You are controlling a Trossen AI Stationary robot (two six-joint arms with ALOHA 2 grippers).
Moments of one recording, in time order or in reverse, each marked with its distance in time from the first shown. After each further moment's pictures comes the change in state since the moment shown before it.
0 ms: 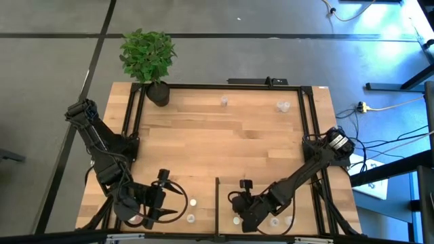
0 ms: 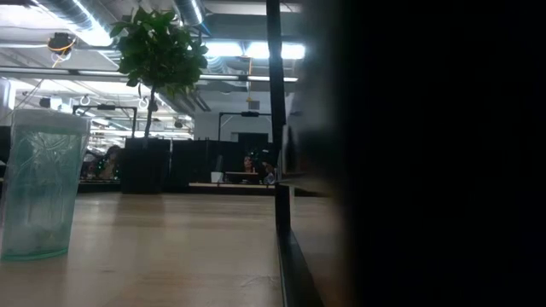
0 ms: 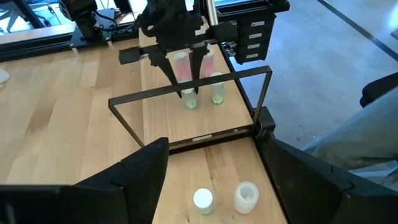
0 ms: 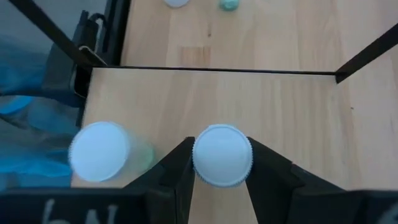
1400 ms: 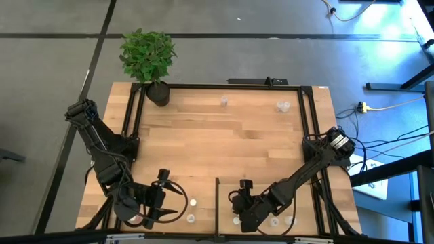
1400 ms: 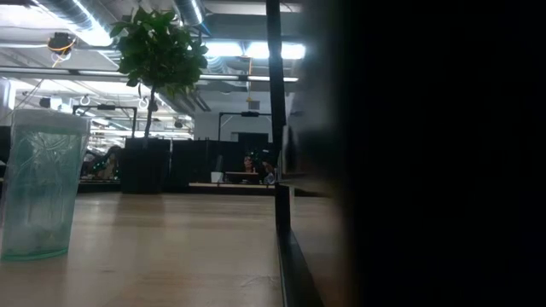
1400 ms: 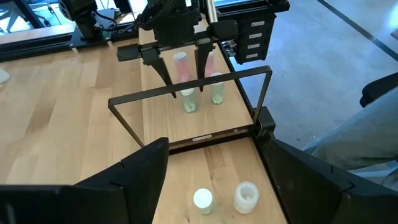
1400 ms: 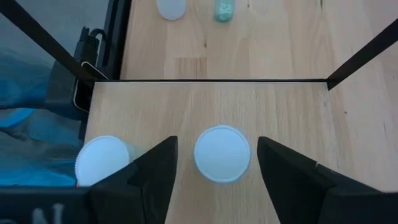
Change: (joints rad) left arm 0.000 0.000 0.000 0.000 0.000 0.000; right arm 0.007 -0.006 0.002 0.014 0.024 0.026
